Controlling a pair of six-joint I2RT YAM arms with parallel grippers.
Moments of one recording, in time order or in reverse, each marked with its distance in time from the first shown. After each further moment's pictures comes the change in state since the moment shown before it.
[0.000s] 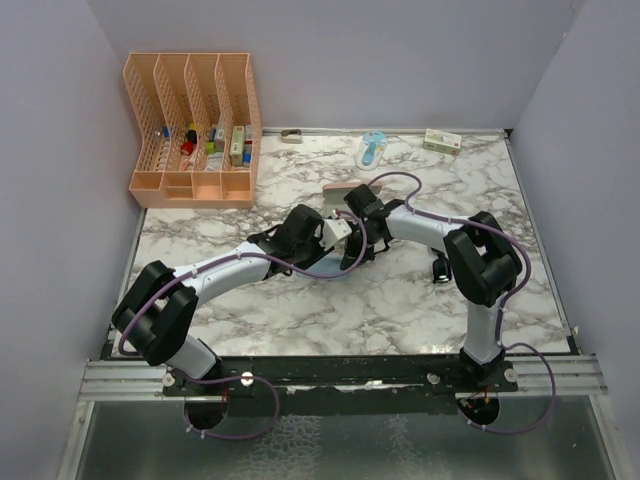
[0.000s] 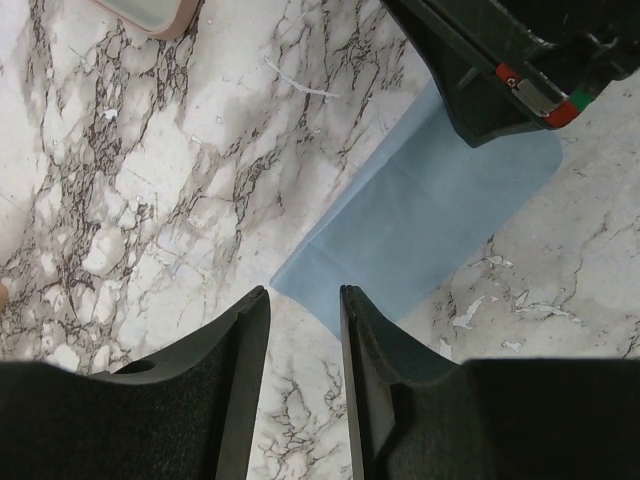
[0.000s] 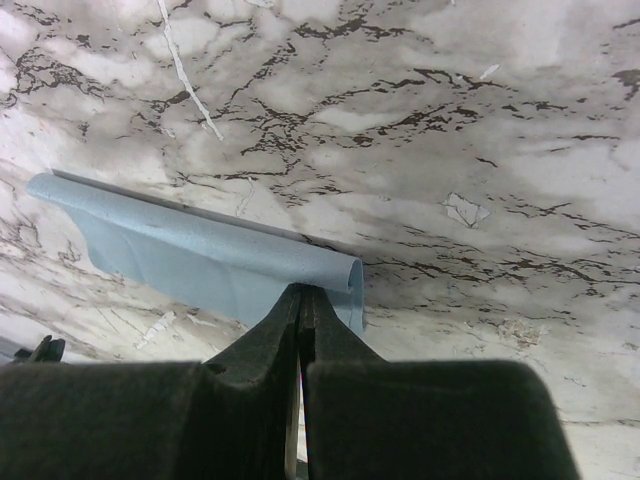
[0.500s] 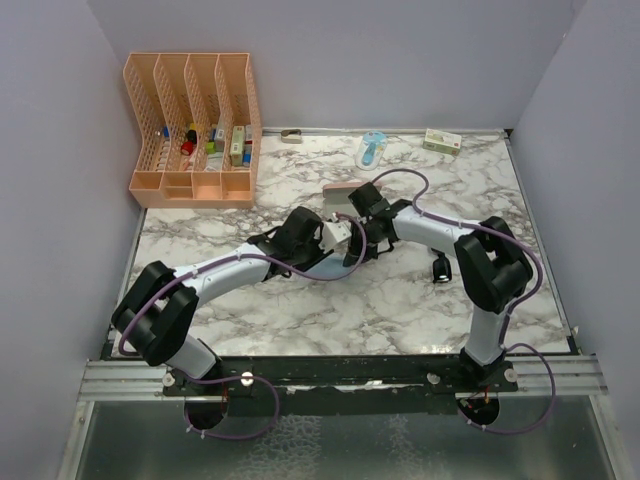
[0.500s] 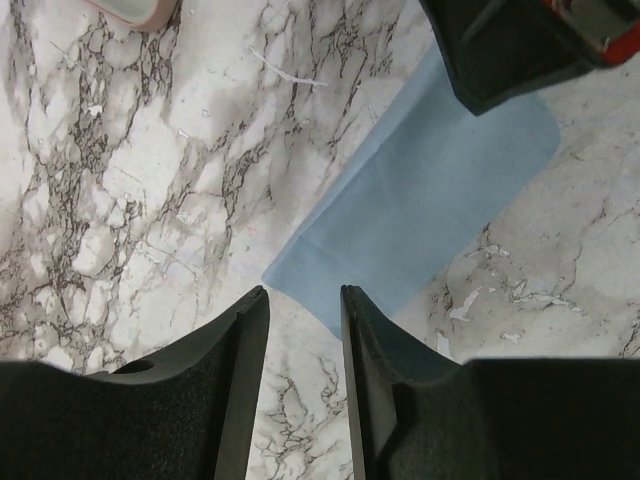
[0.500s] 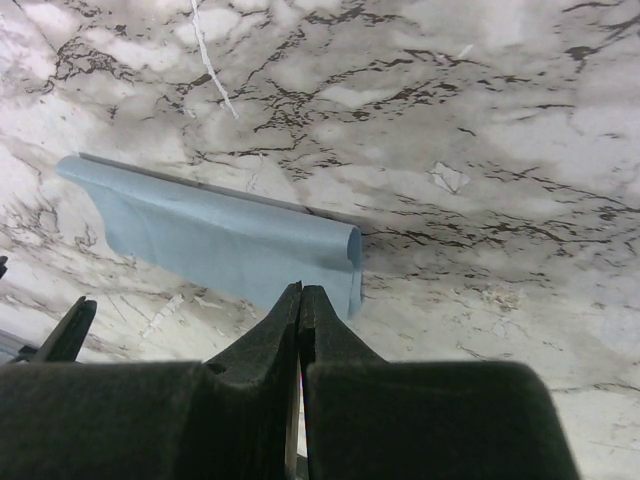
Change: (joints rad) left arm 0.000 -0.002 -0.023 0.003 0.019 0.019; right arm -0.006 -0.074 -0.036 0.006 0.013 -0.003
